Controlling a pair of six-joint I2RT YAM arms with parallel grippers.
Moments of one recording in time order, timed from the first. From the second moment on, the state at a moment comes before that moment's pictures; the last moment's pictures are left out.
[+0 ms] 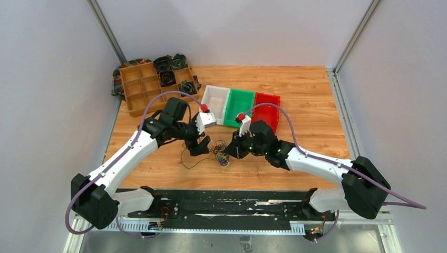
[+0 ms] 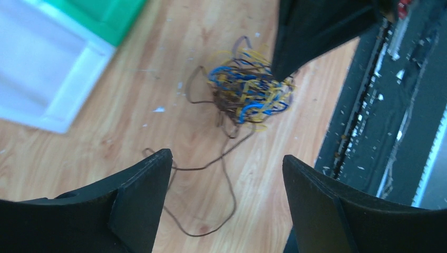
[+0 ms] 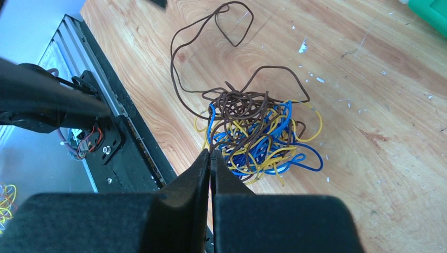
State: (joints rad) left arm -0.48 1.17 1.00 -0.70 0.59 0.51; right arm 0.85 1.30 0.69 0.14 -0.28 0.43
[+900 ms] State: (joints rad) left arm -0.60 1.53 0.96 -0.46 0.54 0.49; right arm 0.80 1.38 0.55 0.34 -0.39 0.53
